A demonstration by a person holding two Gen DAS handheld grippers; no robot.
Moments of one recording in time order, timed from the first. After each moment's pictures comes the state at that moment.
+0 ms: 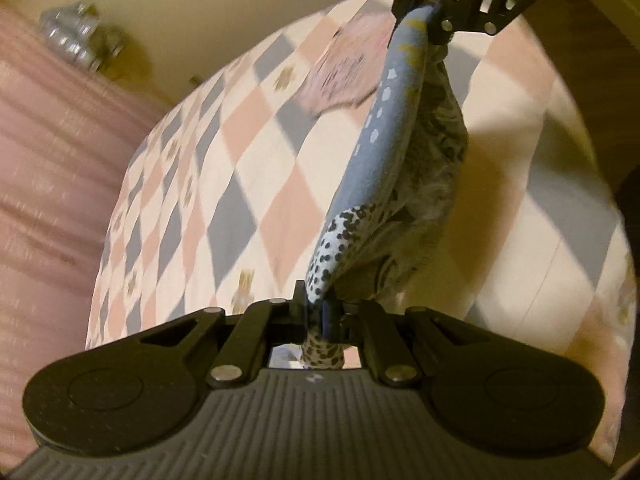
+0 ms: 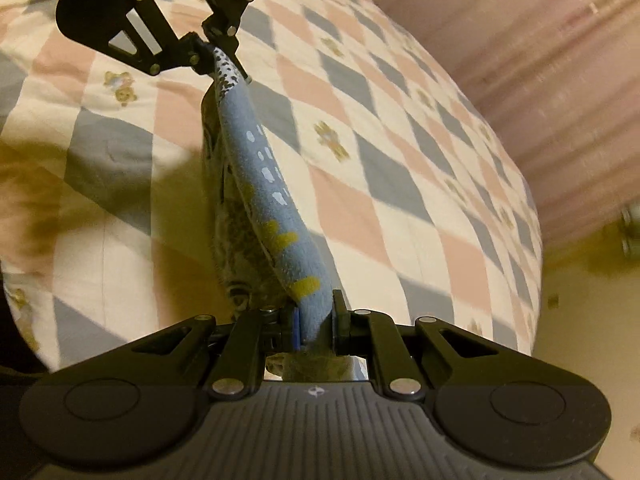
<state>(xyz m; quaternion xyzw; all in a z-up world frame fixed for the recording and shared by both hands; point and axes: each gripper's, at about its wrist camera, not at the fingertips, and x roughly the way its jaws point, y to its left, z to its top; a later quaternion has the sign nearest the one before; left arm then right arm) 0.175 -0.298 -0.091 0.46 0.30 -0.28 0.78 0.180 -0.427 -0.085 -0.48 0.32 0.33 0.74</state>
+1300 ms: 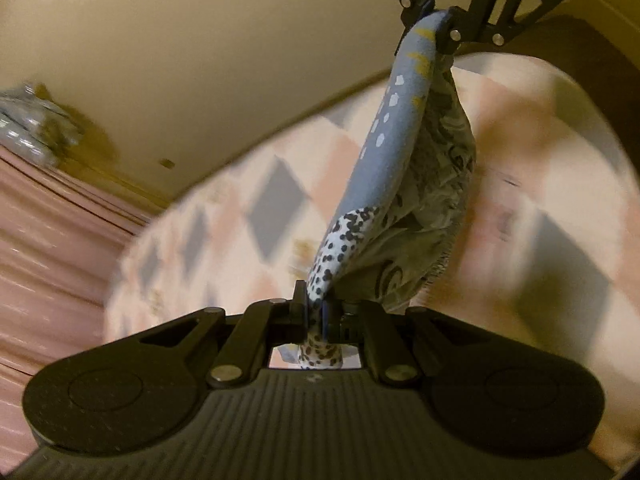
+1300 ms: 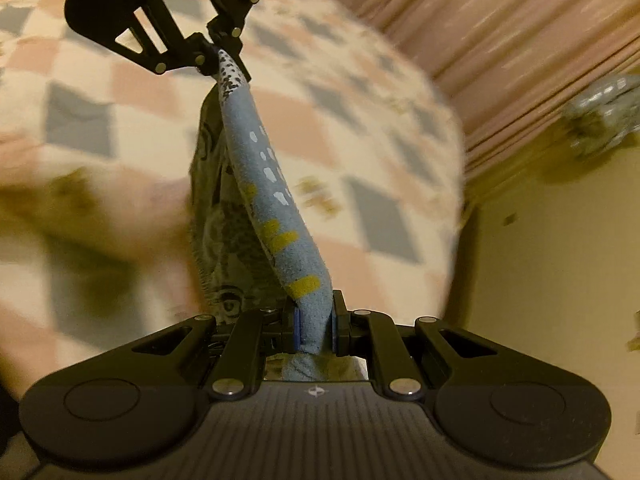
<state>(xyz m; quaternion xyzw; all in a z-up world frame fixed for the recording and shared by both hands) 0.450 -0.581 -0.044 0.49 0.24 -0.32 0.77 0.423 -0.713 -0.033 -0.46 0.31 0.26 0.79</state>
